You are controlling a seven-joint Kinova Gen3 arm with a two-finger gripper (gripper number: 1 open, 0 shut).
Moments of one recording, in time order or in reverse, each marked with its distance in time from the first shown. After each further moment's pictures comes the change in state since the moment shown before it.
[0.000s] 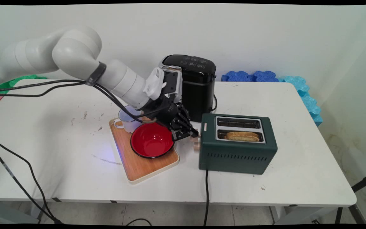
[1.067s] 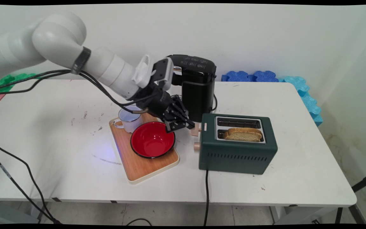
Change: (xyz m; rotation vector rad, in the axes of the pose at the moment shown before) arm 0.004 -0.006 -0.034 0.007 0.039 0.014
